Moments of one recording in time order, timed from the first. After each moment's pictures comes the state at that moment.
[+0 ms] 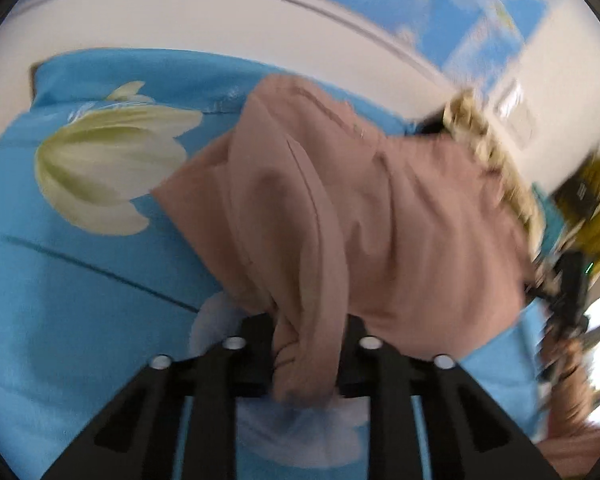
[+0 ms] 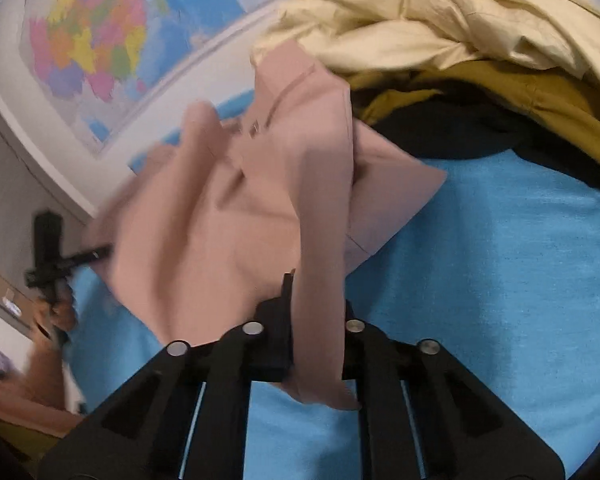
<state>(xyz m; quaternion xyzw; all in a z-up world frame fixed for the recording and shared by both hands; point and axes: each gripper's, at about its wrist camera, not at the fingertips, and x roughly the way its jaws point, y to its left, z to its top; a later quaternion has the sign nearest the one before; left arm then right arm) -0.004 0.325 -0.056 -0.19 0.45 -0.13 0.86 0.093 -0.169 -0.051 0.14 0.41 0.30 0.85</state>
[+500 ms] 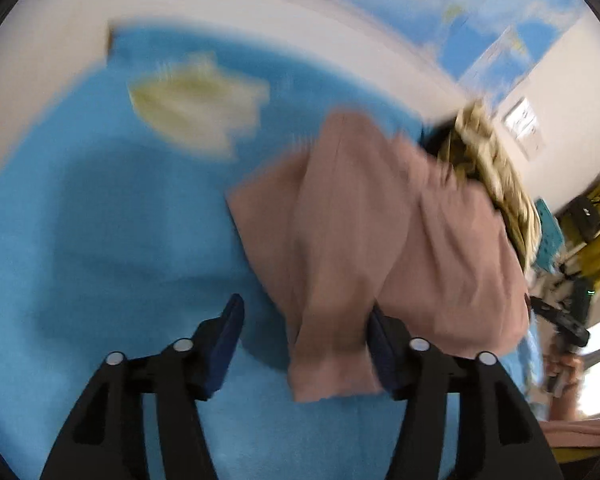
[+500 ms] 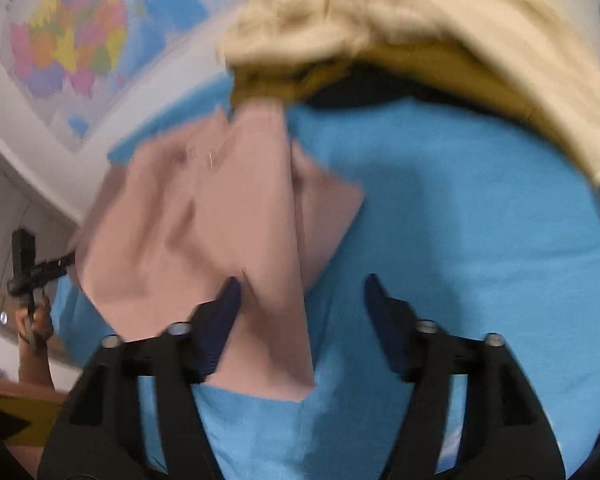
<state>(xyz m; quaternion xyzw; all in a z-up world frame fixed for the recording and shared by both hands) -0.084 0.350 -0.029 -0.18 0.44 -0.07 0.88 0.020 -0.235 -0.029 0.12 0.43 0.23 0.86</state>
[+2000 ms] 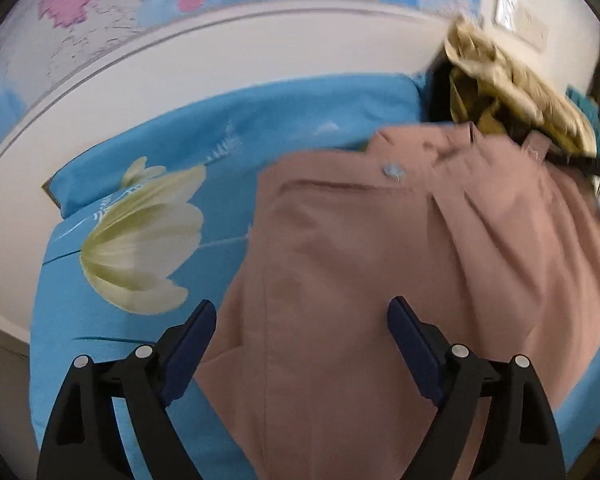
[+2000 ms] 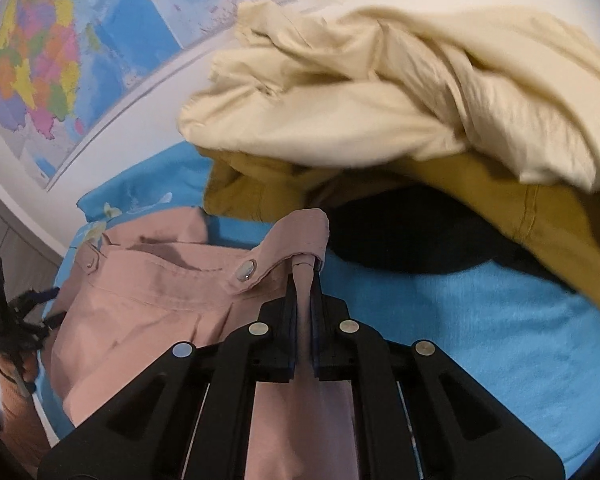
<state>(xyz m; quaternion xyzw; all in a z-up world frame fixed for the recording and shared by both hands) 0.013 0.273 -0.044 0.07 0.47 -0.06 0.88 0.162 -0.184 -0.036 0.11 0.43 0.21 0.87</state>
